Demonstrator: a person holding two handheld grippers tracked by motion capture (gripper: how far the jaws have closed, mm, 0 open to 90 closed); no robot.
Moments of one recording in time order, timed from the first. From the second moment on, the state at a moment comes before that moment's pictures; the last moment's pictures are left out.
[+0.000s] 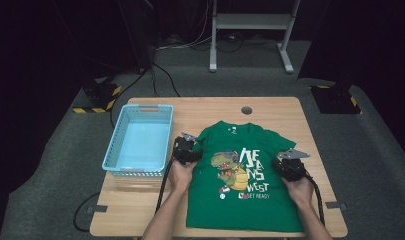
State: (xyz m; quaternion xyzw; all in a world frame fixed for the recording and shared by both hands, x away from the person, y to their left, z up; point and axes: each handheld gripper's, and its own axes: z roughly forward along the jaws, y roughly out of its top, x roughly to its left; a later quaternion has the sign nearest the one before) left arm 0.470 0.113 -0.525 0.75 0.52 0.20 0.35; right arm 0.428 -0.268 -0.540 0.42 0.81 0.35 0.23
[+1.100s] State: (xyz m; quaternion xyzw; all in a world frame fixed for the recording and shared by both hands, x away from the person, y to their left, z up) left arm 0.471 0.109 -0.527 0.75 0.52 0.22 0.35; right arm 0.423 -0.285 -0.534 0.44 0.79 0.35 0.24
